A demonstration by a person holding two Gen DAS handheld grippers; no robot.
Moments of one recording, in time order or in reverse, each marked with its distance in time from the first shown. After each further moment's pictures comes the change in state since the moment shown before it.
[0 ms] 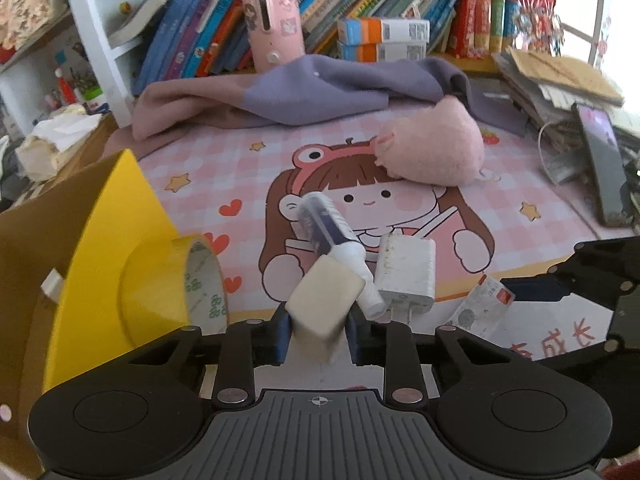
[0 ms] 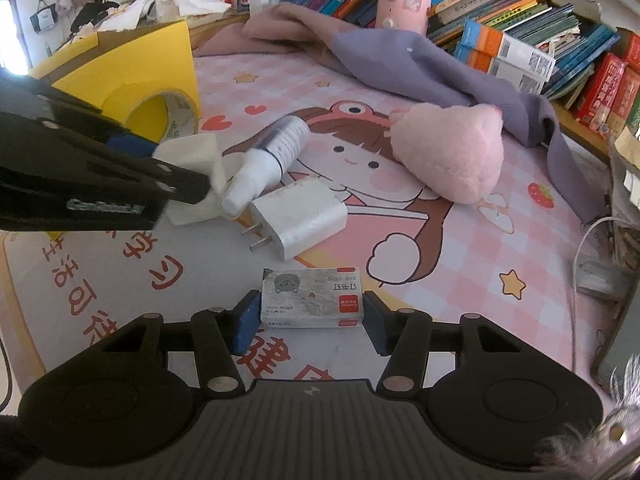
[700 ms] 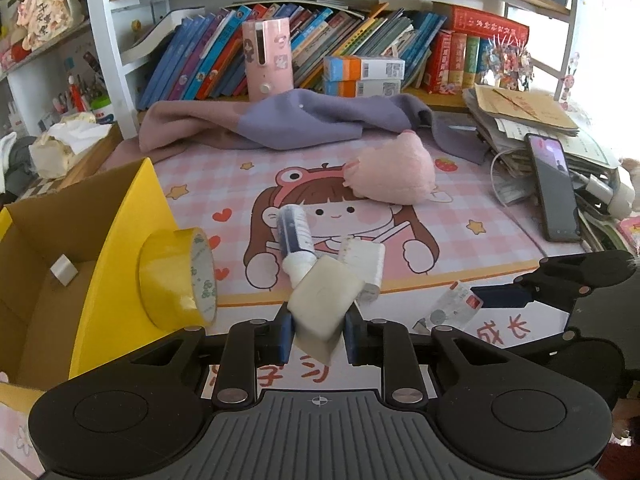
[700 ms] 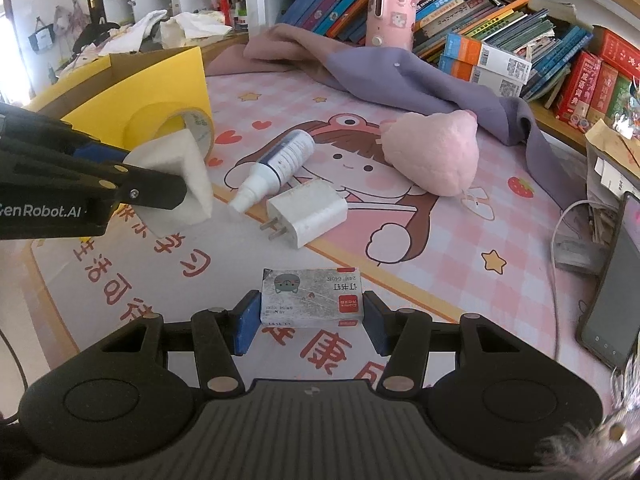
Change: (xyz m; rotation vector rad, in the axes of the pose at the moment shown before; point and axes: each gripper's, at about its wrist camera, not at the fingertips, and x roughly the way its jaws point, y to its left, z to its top) left arm -0.052 -0.010 -0.018 -0.037 -0.070 -0.060; right arm -0.039 0.005 -0.016 0.040 -0.042 0.001
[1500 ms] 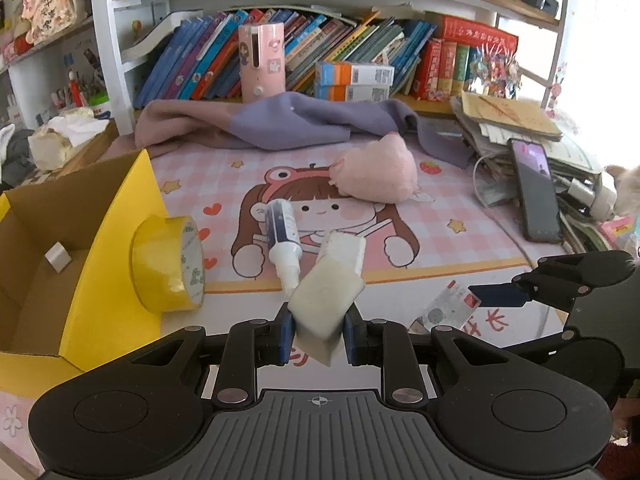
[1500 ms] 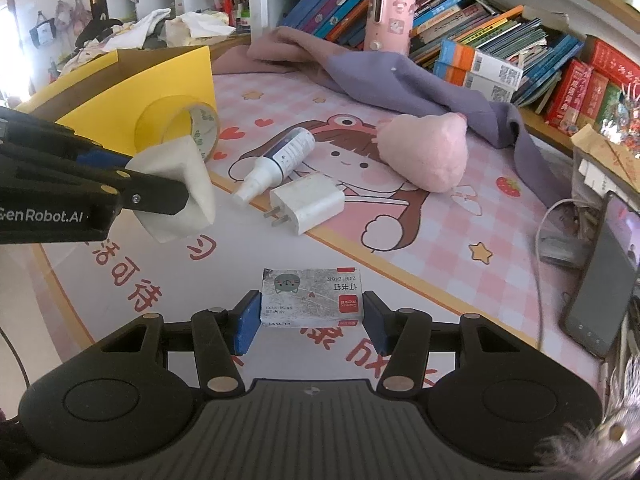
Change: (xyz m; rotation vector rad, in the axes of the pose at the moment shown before) left arm -0.015 -0.005 -0.012 -0.020 -0.033 -0.035; right arm -0.021 0.008 -0.012 -0.020 -0.010 -0.033
